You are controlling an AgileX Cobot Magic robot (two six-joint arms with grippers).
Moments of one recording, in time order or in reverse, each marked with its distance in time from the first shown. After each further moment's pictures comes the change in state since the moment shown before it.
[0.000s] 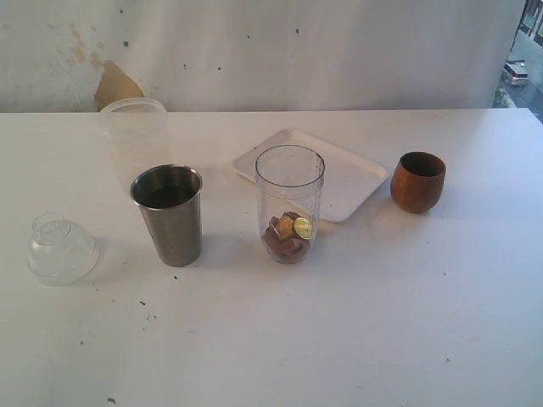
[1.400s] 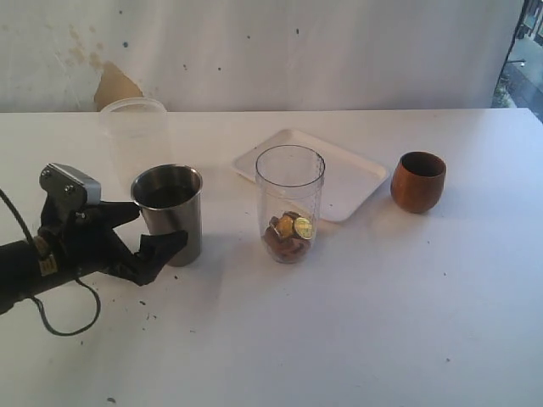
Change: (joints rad) left arm -0.320 1.765 -0.485 0.267 -0.600 0.386; right arm 0.000 0.000 0.000 0.002 0.002 0.002
